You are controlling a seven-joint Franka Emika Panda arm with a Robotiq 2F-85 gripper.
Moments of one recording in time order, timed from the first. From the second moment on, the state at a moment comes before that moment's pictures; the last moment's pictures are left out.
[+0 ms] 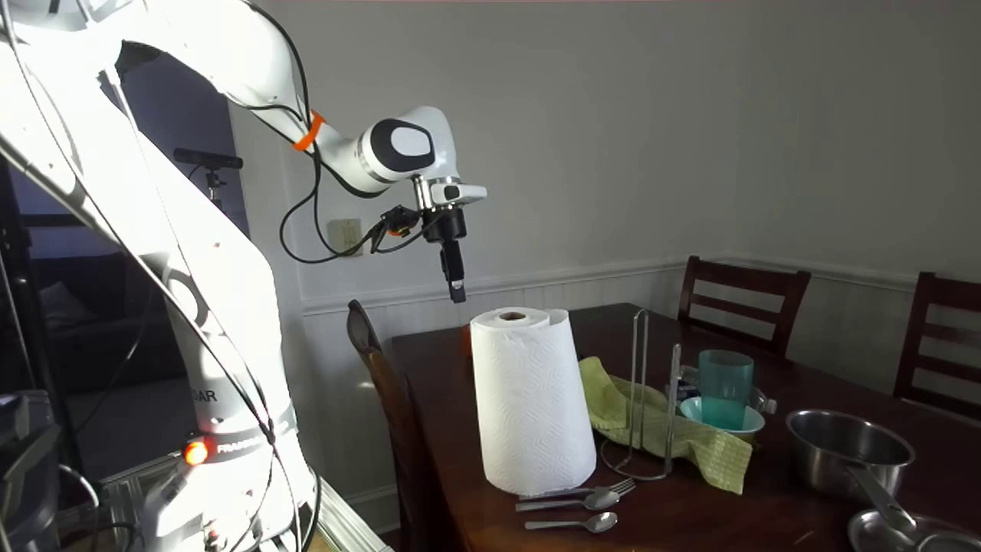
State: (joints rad) arm -0.26 -0.59 0.15 -2.72 -0.17 2.15 0.62
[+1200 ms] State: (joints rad) arm -0.32 -0.66 0.04 -2.66 -0.21 2.08 0.65
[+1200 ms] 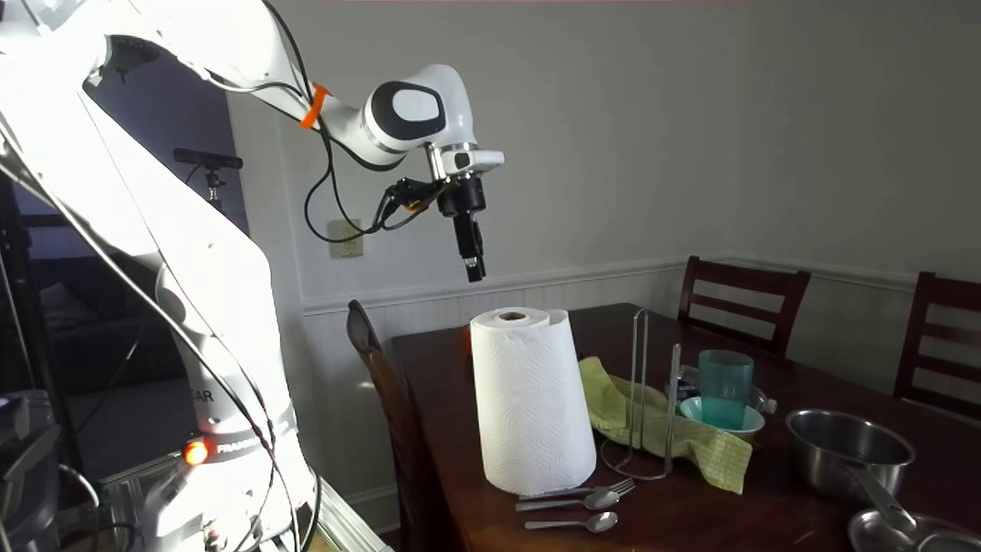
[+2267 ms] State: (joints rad) arm -0.45 -0.67 -0.08 -2.63 -0.23 2.12 0.63
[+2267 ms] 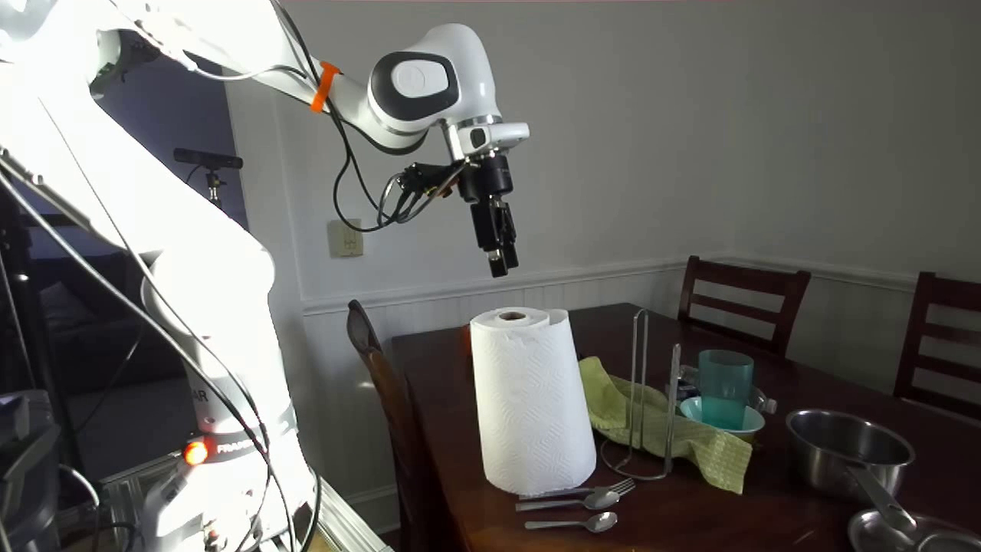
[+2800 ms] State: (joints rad) arm -0.48 -0.58 -0.15 -2.65 -0.23 2.14 0.60
